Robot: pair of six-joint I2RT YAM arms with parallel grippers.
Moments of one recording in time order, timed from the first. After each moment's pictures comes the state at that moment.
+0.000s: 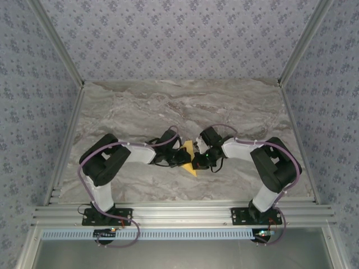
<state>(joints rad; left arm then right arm) -0.78 1.86 0.87 0.09 0.48 -0.94 0.60 1.69 0.81 -0.40 -0.51 0.42</state>
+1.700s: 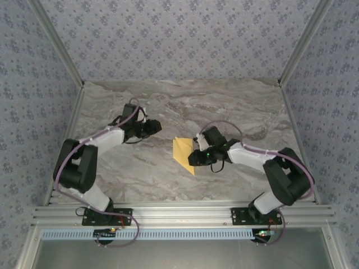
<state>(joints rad) -0.37 1.60 0.91 -0.12 0.46 -0.70 0.63 1.49 0.74 -0.26 -0.46 0.43</state>
